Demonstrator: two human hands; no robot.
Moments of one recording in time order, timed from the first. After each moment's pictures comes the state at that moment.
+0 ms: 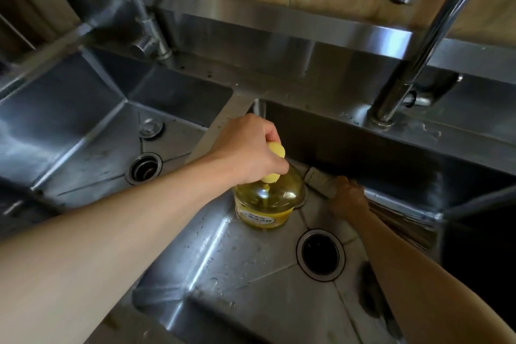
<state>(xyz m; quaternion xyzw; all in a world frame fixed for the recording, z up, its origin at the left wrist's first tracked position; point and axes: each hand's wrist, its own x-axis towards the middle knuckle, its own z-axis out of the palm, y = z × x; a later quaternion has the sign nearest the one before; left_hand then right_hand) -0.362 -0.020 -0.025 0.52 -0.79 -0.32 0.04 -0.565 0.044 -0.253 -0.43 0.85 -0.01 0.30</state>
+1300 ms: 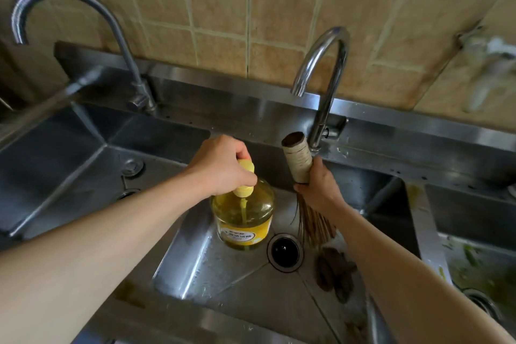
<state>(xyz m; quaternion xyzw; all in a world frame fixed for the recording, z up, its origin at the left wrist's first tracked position) -0.318 0.038 0.074 0.47 -0.82 -0.31 0.06 -0.512 0.109 -0.046 -0.44 0.84 -0.25 0.19</state>
